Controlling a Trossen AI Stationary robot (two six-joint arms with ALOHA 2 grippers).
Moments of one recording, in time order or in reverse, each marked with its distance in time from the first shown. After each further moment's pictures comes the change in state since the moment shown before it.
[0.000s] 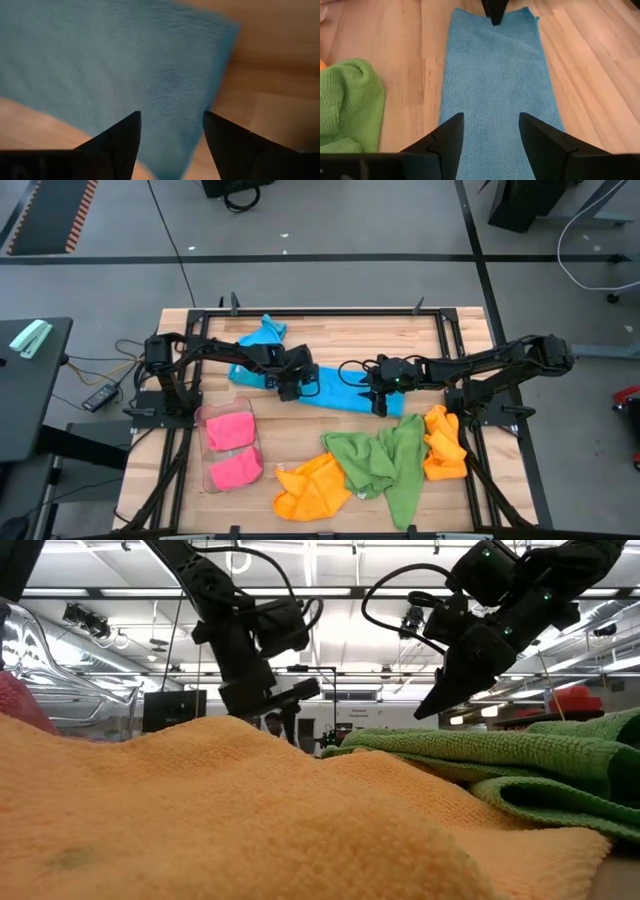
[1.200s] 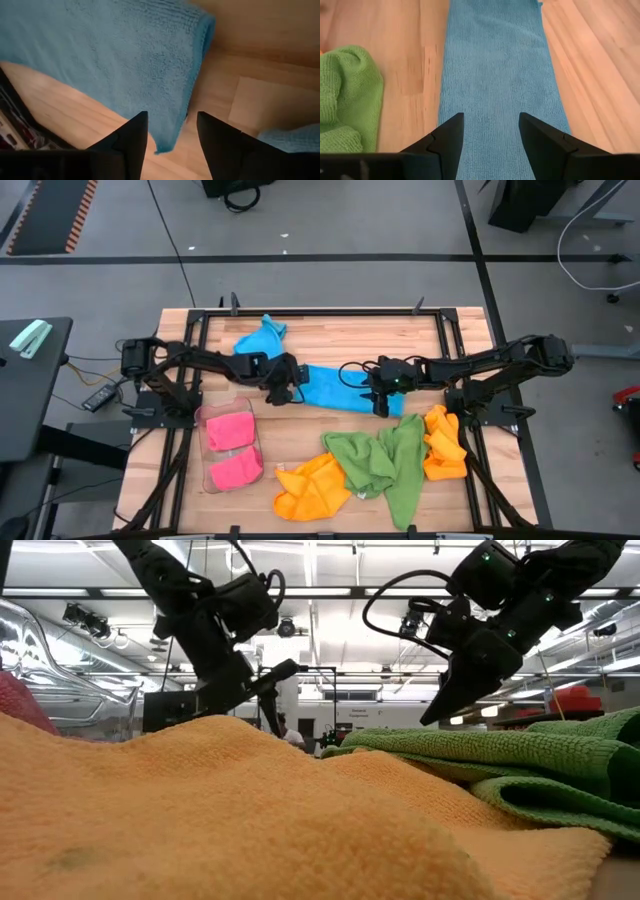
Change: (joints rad) left arm -0.064 -0.174 -0.222 0.235 -0.149 -0.012; right arm 0.000 0.001 0.000 -0.043 -0.012 0.009
